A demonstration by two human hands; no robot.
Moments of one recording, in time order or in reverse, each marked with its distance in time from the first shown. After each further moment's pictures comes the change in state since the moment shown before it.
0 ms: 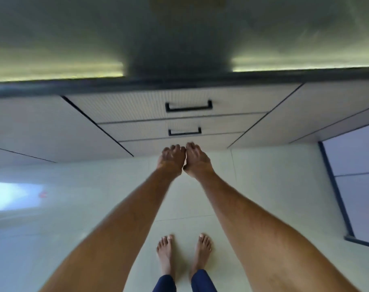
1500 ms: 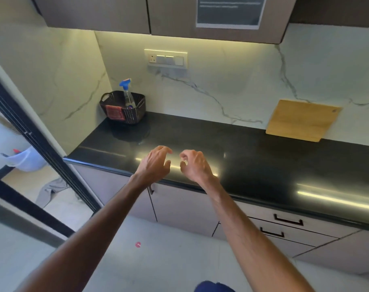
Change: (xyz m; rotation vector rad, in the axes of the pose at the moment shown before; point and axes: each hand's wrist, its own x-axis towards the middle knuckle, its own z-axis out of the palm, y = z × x) left_hand -0.493 -0.412 -0.436 -0.176 0.835 -0.098; right_hand -0.217 -0.607 -0.297 0.185 0.473 -0.567
